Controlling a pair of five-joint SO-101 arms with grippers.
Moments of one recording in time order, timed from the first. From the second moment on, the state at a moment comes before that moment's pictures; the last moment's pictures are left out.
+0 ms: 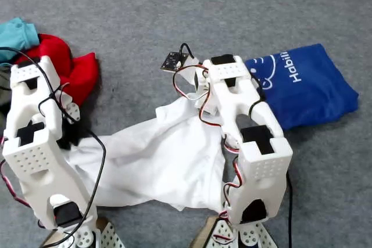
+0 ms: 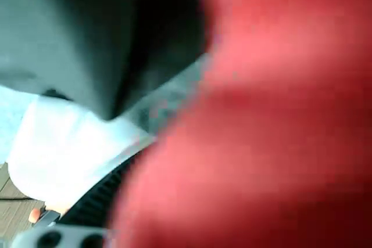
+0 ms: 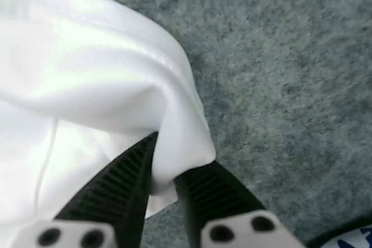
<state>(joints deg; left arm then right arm) -24.3 30.7 -6.0 96.8 17.2 -13.5 24.8 7.0 63.3 46.1</state>
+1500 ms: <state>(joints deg) -23.9 -5.6 -25.9 100.1 15.9 -11.8 -10.6 0.5 64.9 30.6</state>
